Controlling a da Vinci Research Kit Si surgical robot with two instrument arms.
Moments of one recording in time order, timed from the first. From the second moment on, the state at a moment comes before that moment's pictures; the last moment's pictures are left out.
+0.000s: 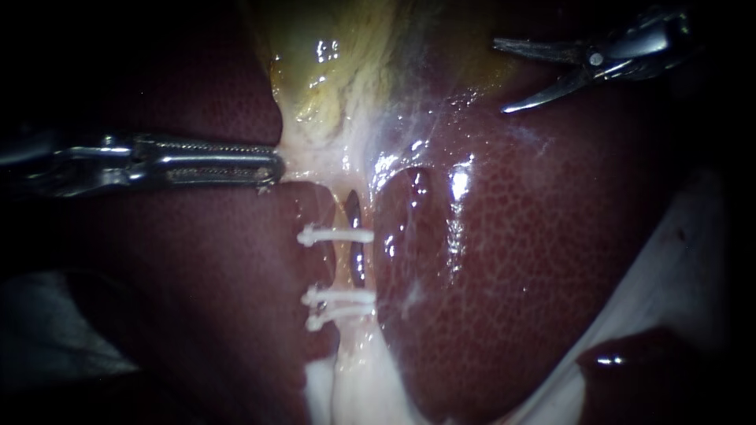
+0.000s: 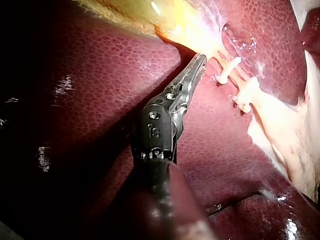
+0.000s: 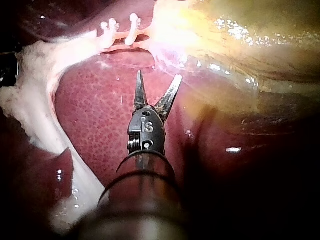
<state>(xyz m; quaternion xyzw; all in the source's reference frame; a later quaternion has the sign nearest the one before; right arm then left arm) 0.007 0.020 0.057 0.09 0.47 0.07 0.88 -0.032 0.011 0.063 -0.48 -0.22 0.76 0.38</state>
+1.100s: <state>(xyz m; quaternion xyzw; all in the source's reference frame) 0.020 0.003 0.062 0.30 0.46 0.04 0.83 -0.029 0.012 0.057 -0.48 -0.21 0.75 0.40</state>
